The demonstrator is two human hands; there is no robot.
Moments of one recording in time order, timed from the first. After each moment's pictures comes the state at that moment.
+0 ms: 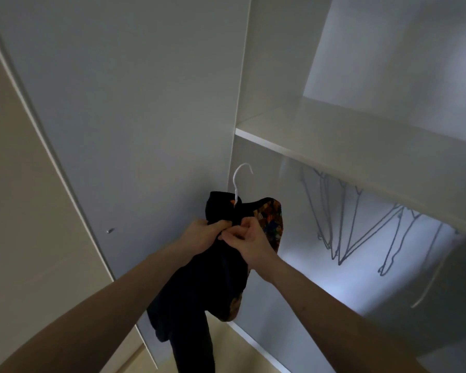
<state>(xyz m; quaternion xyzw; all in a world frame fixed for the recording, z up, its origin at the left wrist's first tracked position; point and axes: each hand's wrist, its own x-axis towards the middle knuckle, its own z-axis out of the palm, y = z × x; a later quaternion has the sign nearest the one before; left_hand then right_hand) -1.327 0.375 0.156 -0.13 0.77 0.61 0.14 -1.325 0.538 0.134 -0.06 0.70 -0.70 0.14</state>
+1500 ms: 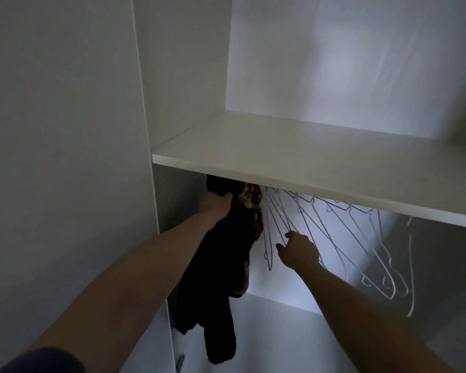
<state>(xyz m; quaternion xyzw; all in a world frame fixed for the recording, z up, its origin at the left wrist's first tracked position) -1.628 0.553 0.117 0.01 0.83 0.55 0.07 -1.490 0.756 0.044 0.25 0.95 -0.15 -0.09</state>
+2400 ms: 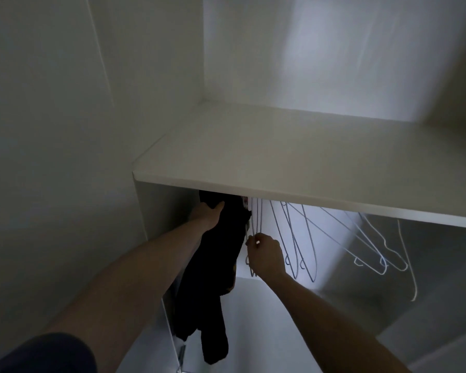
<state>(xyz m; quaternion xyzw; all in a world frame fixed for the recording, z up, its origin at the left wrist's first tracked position) -1.656 0.551 0.091 0.08 0.90 0.40 0.15 -1.492 0.674 0.049 0.24 0.88 -0.39 -0.15</state>
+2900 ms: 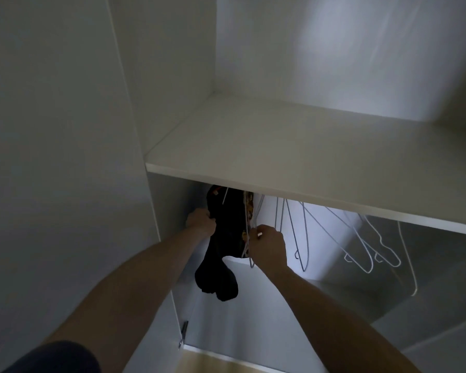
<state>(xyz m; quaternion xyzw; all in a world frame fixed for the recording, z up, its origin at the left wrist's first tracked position) -1.603 0.514 0.090 0.08 0.93 0.31 0.15 -1.461 0.659 0.091 0.24 0.88 -0.38 -0.16</state>
